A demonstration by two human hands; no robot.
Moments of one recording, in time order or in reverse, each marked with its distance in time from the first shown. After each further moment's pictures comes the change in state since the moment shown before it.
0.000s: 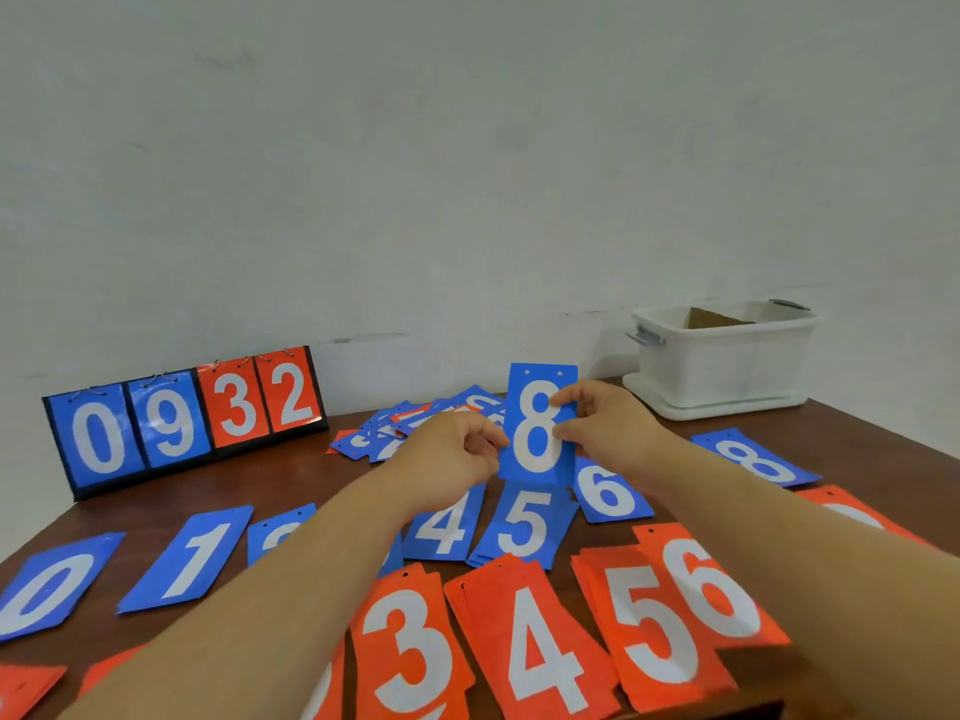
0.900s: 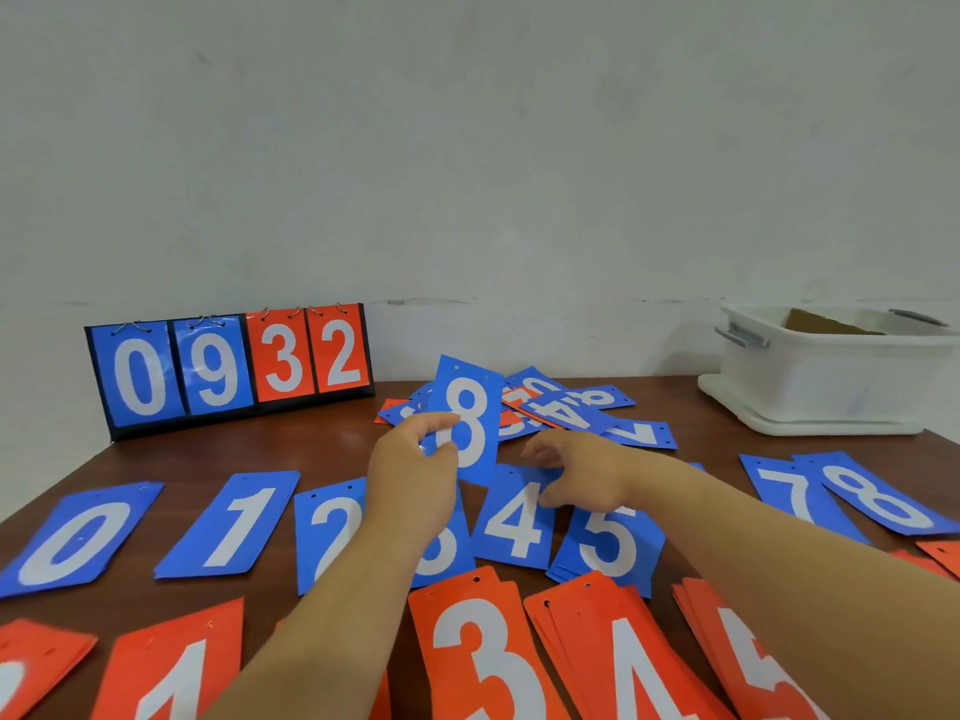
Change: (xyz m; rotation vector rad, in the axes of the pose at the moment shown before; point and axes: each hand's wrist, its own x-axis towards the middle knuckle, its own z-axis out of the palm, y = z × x) left_hand -0.022 -0.093 -0.010 -0.441 0.620 -0.275; right_hand 0.043 -0.003 0.107 -0.613 -0.582 -0.049
